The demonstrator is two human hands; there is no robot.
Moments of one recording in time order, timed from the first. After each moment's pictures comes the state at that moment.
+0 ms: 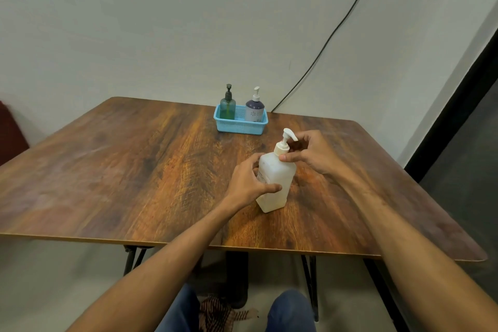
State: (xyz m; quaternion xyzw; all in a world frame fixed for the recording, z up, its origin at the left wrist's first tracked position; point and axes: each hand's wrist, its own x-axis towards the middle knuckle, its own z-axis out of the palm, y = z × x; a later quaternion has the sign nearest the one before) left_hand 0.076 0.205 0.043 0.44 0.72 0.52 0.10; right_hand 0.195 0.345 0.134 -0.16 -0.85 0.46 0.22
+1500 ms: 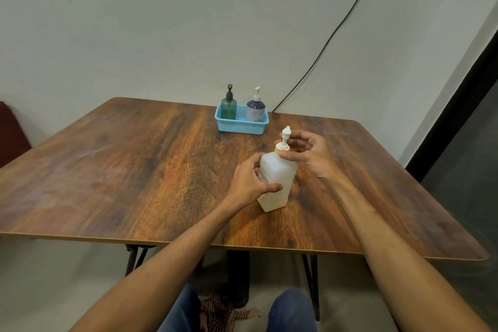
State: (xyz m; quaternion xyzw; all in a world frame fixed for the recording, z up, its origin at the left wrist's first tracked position) left_hand 0.078 0.203 0.044 0.44 0.72 0.53 0.11; right_hand 0.194 0.338 0.113 -0.17 -0.75 0.56 0.31
